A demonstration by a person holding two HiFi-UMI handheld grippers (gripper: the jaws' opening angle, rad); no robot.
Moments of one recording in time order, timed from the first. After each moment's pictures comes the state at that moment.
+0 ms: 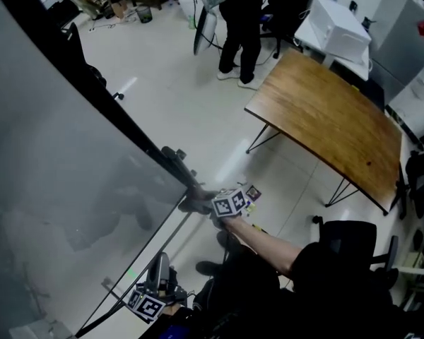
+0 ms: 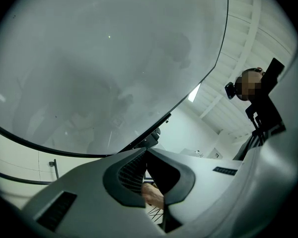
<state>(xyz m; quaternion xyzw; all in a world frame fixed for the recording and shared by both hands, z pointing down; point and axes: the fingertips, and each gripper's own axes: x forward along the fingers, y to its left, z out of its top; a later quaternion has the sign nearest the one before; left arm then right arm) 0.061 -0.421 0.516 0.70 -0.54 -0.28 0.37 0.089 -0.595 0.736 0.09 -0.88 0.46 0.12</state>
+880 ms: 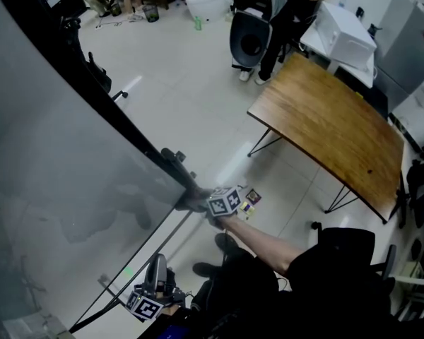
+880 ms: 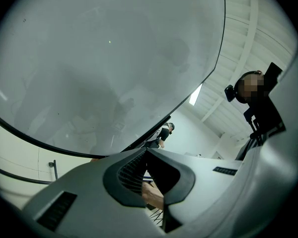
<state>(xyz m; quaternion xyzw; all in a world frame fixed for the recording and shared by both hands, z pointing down) 0.067 -0.418 0.510 0.69 -0.55 -0.31 0.36 0.073 -0.600 0.730 0.05 -0.89 0.43 0.12</state>
